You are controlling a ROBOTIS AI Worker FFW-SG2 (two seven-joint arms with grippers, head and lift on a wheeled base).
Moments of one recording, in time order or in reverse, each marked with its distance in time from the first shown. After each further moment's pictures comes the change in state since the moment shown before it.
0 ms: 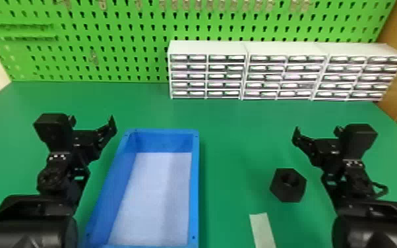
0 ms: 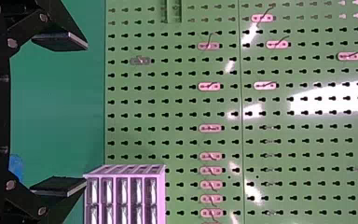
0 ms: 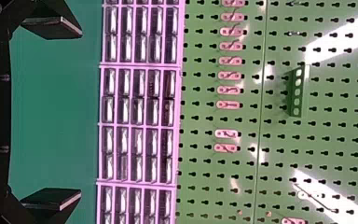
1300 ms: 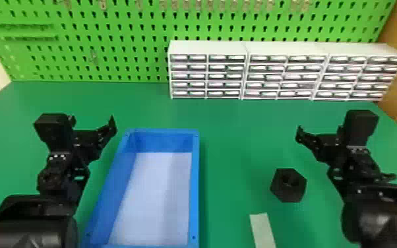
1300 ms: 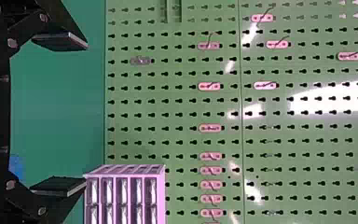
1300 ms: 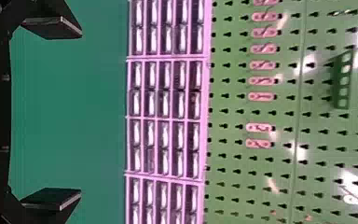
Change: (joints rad) left arm 0.000 0.000 0.000 0.000 0.000 0.000 0.000; right arm -0.012 0.001 -0.018 -0.175 0.026 0.371 -0.001
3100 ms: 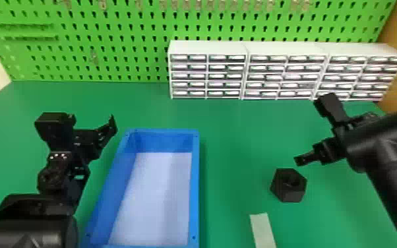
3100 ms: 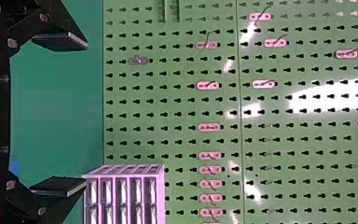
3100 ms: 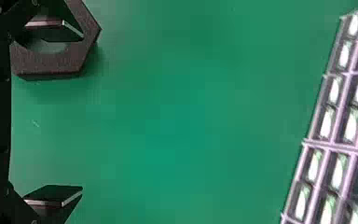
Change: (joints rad) left arm -0.003 0.002 -0.002 0.000 -0.011 0.000 0.000; right arm -0.341 -0.236 0.324 0.105 0.442 0.913 0.783
